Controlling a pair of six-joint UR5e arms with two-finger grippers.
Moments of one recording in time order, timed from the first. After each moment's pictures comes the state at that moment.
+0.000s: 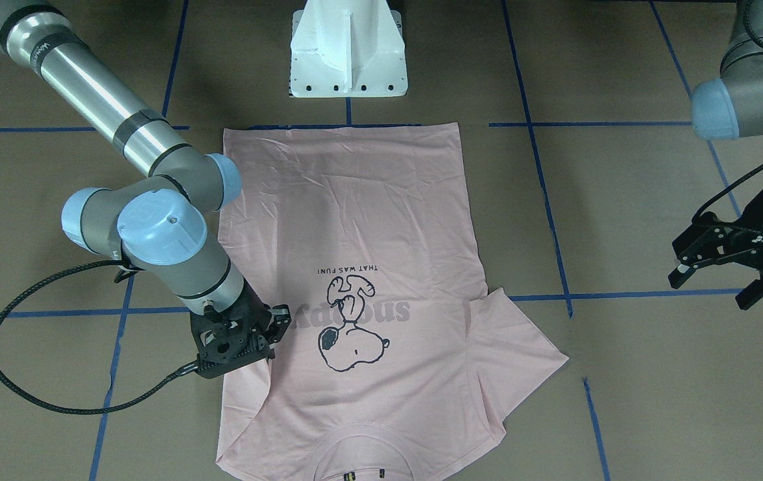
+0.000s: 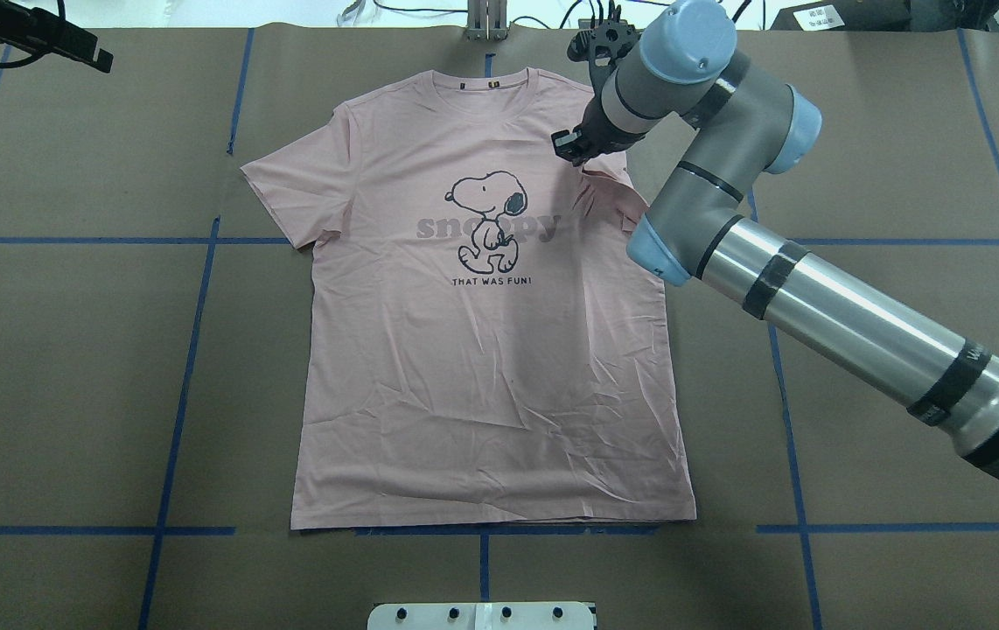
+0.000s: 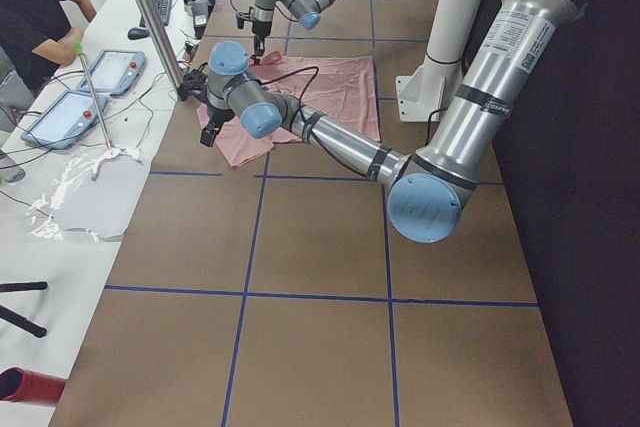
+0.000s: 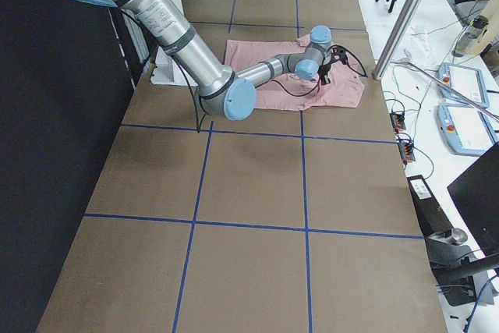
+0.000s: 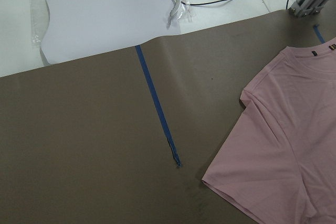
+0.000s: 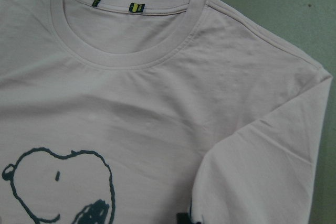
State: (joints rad) left arm -1.23 -1.99 -1.59 -2.02 -2.24 -0.52; right arm 0.81 -0.71 1.05 -0.97 1.97 0.81
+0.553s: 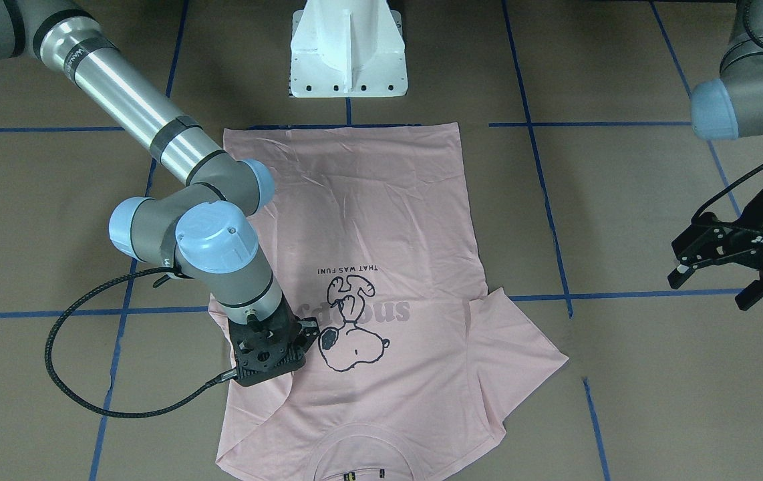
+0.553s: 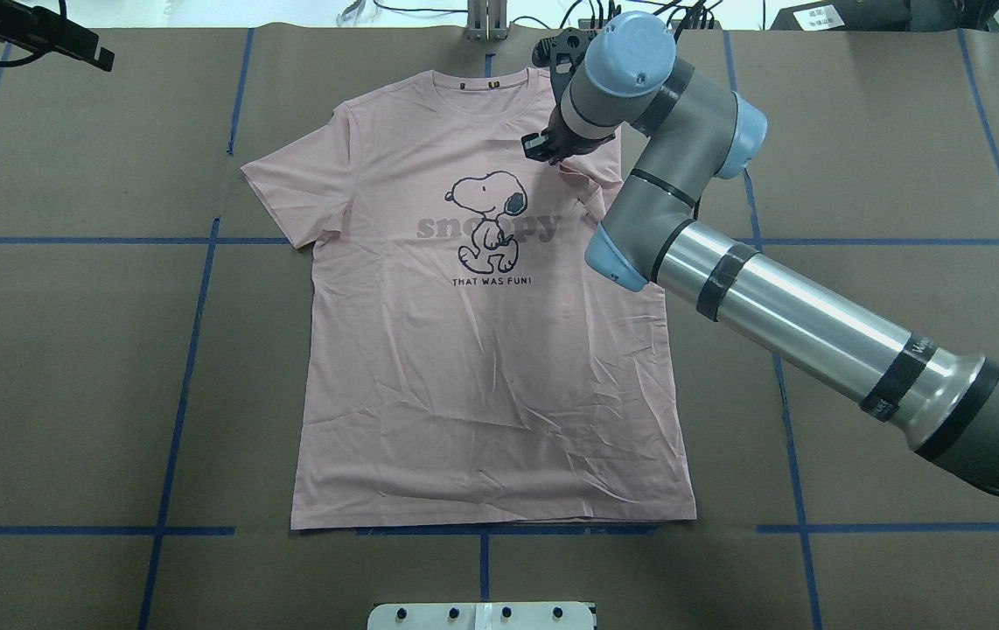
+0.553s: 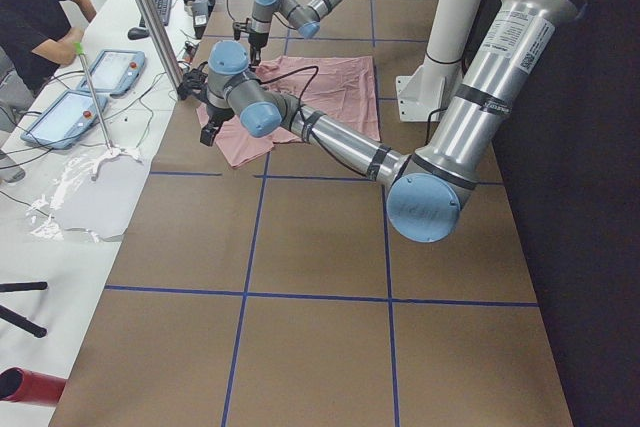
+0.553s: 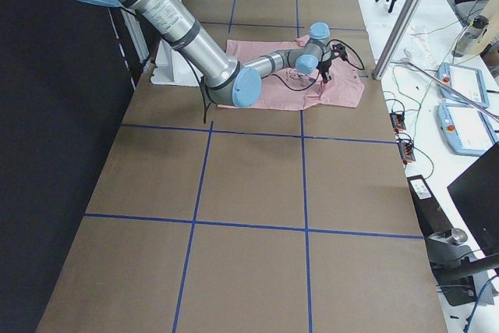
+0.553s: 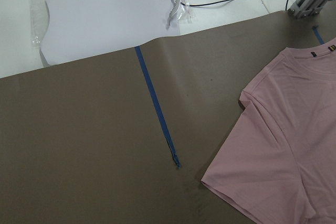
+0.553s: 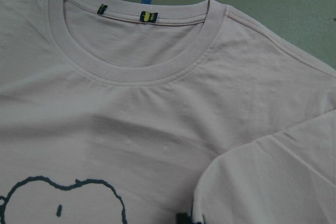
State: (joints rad) left arm -1.23 -1.99 -1.59 -2.02 -2.24 -0.52; right arm 0.76 -0.63 0.95 -0.96 1.87 0.82
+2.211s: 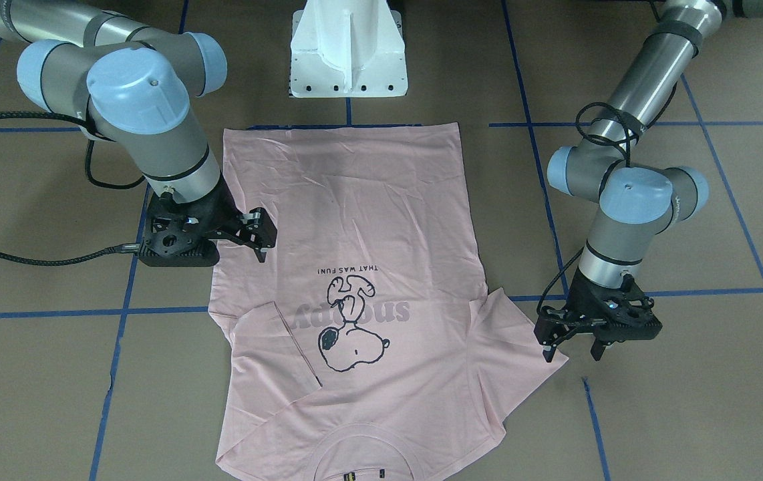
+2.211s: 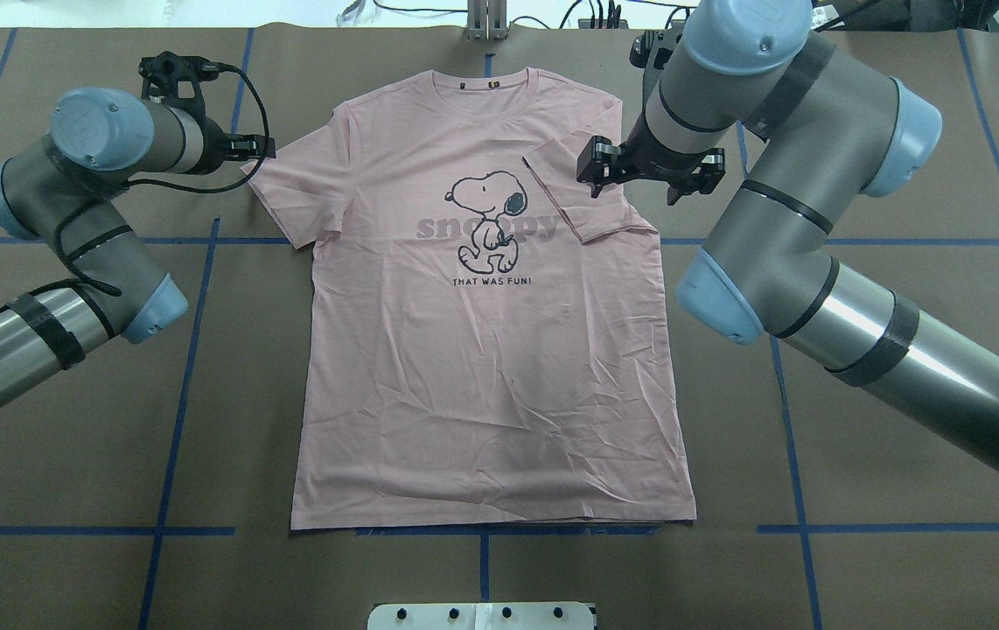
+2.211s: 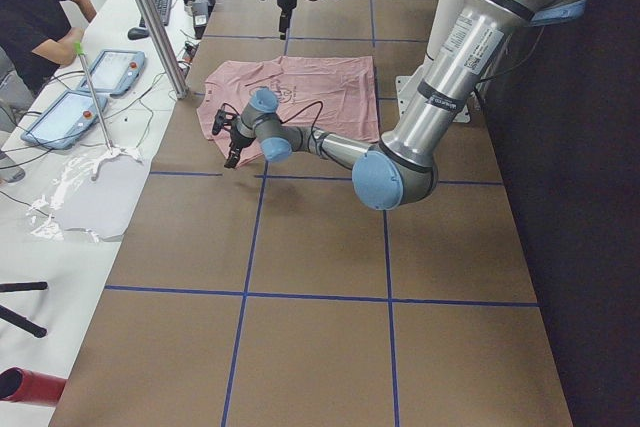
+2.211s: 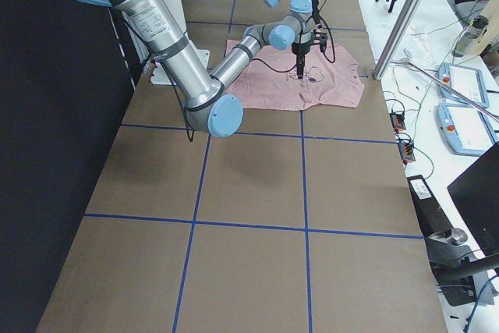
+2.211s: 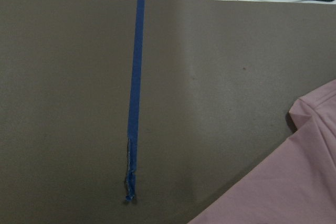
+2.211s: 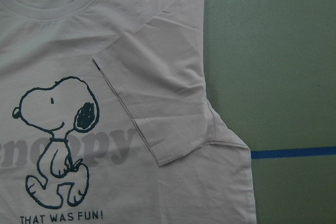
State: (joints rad) left arm -0.85 -2.13 -1.16 -2.39 -1.69 -1.03; right arm 0.80 -0.91 1.67 -1.57 2.00 1.08
